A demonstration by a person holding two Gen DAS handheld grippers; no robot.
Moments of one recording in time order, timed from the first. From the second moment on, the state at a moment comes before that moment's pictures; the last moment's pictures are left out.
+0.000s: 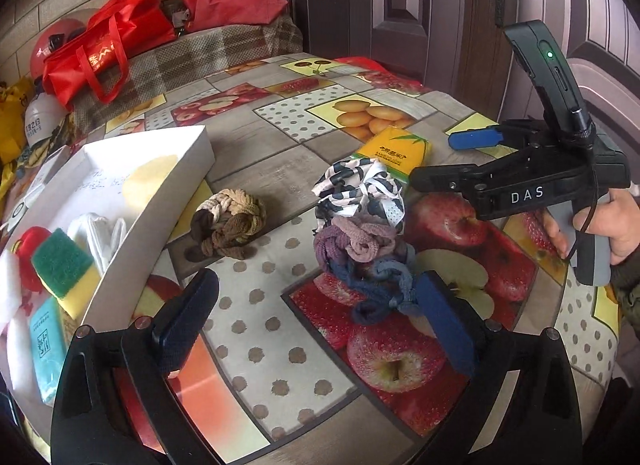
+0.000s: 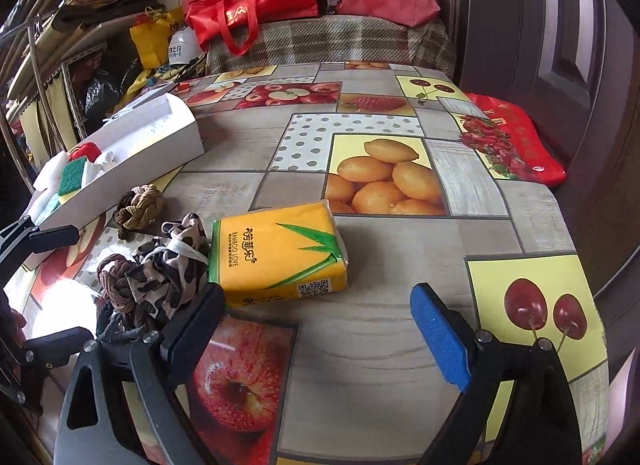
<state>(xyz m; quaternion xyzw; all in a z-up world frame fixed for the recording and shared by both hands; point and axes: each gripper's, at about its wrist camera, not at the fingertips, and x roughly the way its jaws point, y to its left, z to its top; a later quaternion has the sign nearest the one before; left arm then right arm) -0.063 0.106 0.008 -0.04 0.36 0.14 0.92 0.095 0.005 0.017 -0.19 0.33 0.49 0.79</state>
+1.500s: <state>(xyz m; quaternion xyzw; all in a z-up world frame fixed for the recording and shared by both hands) -0.128 0.127 0.045 -0.02 0.18 0.27 0.95 0.037 -0.009 0.052 -0.10 0.21 0.47 0.85</state>
